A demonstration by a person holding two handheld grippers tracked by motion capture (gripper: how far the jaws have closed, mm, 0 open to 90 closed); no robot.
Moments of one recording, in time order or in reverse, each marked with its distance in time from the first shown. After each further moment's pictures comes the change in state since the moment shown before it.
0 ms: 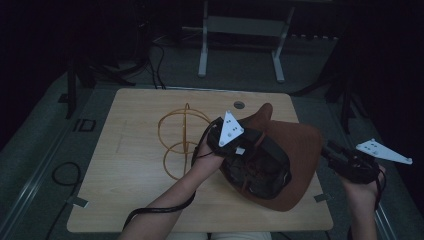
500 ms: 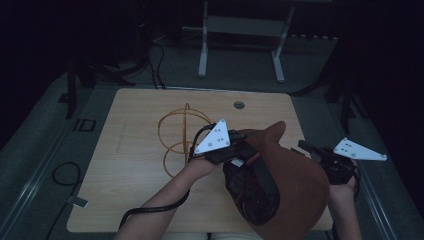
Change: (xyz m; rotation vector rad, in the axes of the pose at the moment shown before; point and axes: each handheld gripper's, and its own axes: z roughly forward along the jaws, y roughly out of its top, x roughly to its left) left arm 0.004 -0.004 -0.019 -0.246 -0.358 0.033; right arm 0.048 0.007 0.022 -0.069 0.342 -0.081
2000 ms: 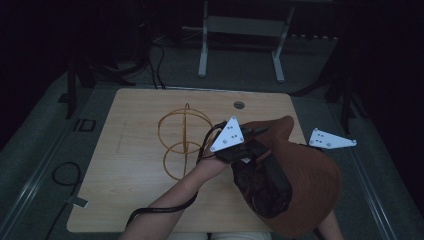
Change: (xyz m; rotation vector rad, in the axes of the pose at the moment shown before) left arm -0.005 0.008 0.022 0.065 0.101 -0.054; right arm 0.026 0.021 0.048 -0.050 0.270 0.016
